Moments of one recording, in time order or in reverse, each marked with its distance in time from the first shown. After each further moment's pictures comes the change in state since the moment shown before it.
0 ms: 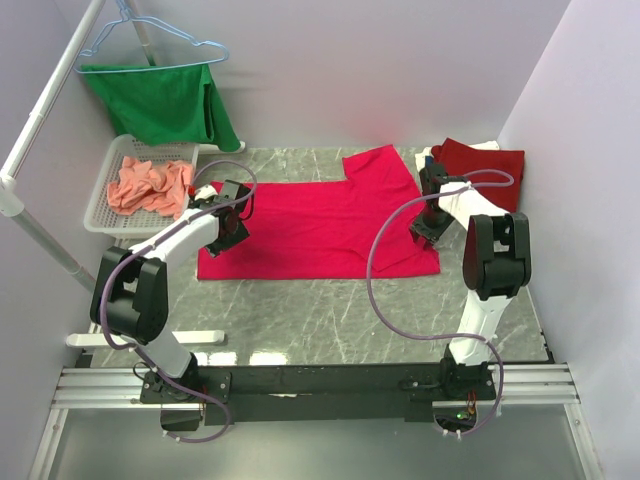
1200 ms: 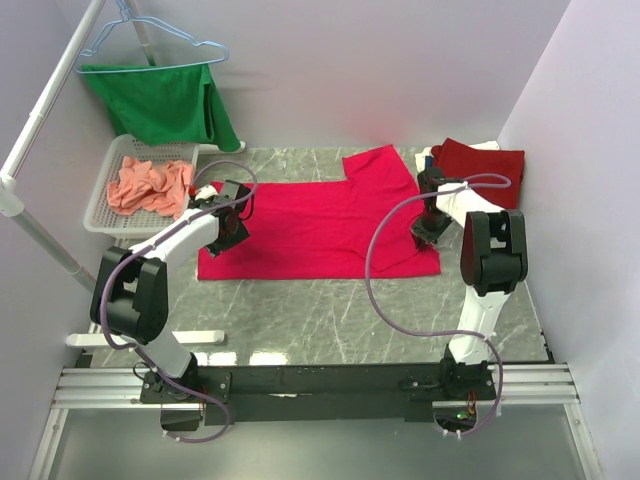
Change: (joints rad) left arm 0.000 0.000 -0.001 0.000 0.005 0.007; right arm 0.000 0.040 0.002 -0.005 0.008 0.021
